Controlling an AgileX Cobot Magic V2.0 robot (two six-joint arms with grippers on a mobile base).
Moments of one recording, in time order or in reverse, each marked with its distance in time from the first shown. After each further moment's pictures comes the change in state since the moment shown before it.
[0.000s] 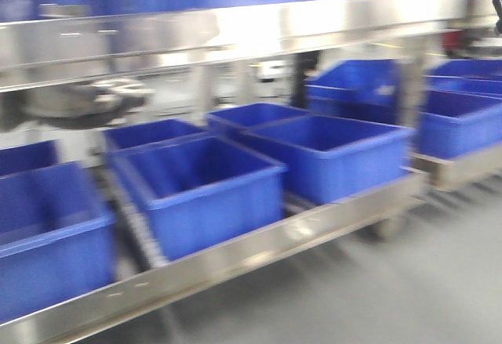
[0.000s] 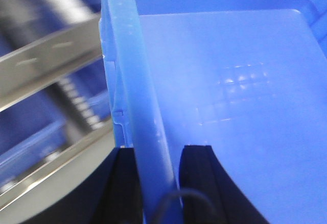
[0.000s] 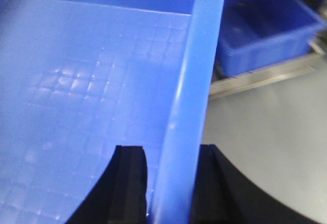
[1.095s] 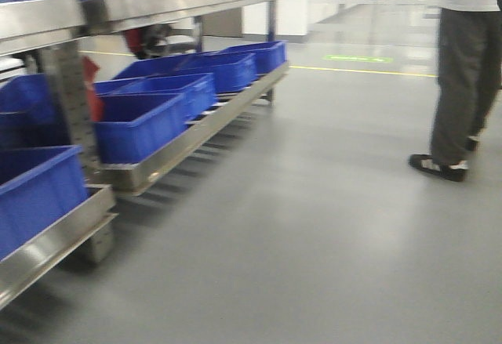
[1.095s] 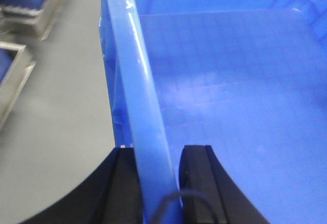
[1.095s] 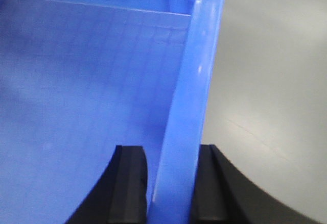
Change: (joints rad) left arm 0.000 0.000 0.000 0.000 0.000 0.000; right arm 0.000 0.000 0.000 -0.002 0.000 0.000
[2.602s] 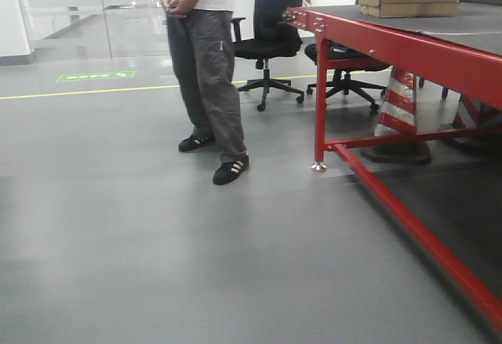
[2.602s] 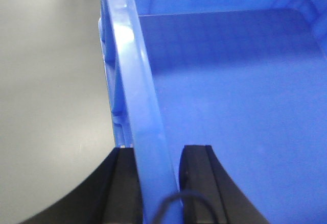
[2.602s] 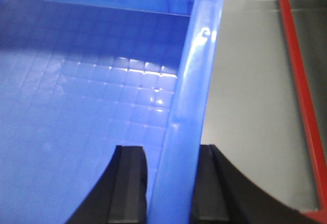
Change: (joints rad) left arm 0.000 0.000 0.000 0.000 0.000 0.000; right arm 0.000 0.000 0.000 -0.002 0.000 0.000
